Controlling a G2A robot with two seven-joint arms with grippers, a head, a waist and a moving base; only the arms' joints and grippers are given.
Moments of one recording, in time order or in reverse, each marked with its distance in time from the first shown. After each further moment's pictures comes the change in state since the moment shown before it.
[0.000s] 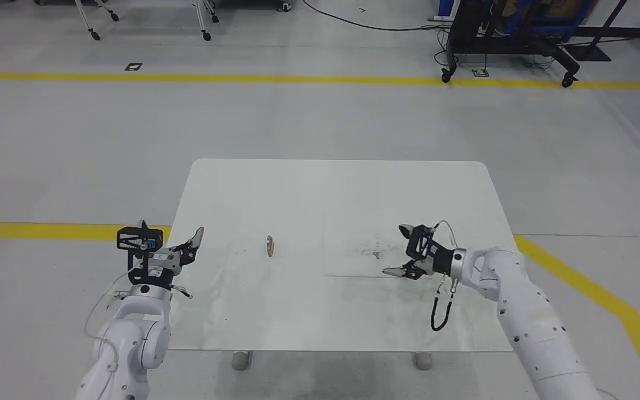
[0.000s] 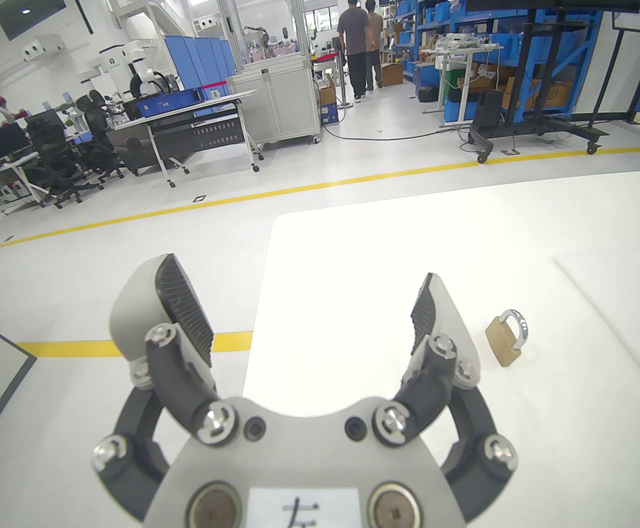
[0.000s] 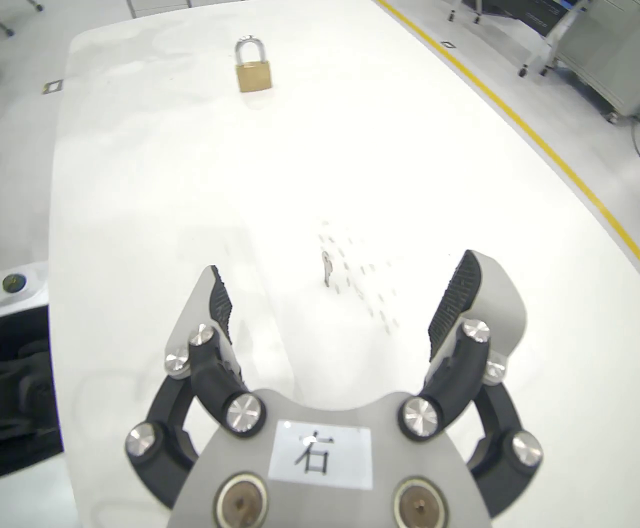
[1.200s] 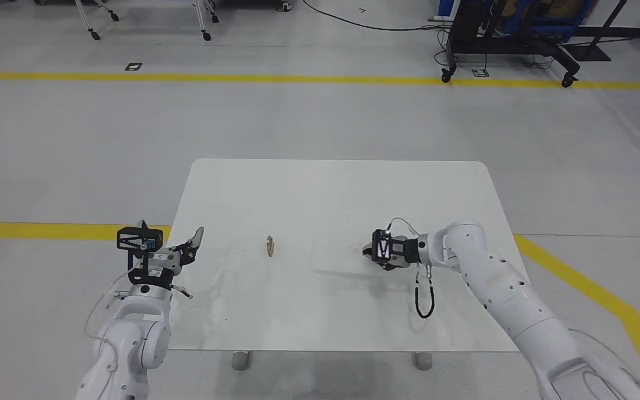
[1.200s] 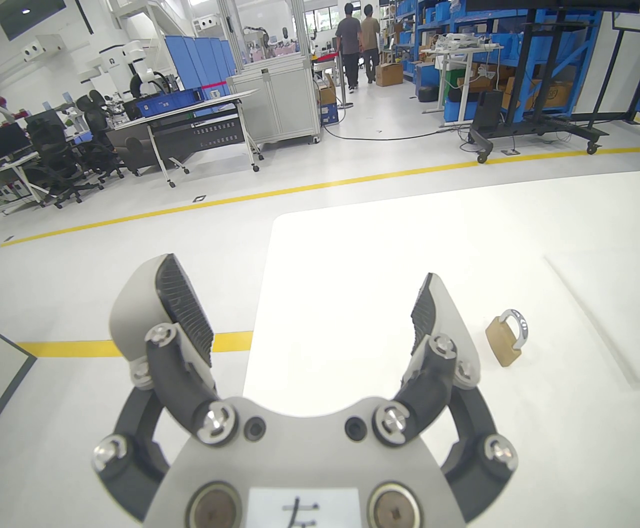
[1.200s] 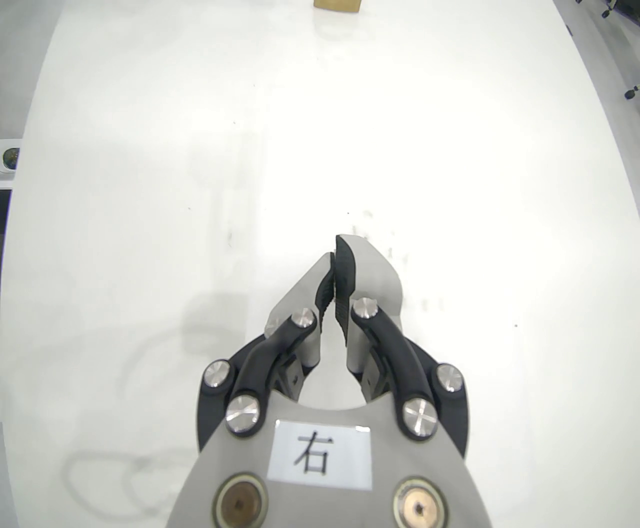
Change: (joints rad) left arm 0.000 0.000 0.000 0.000 0.000 0.000 0.000; right arm 0.294 0.024 -0.405 0.186 -0.102 0.004 -0.089
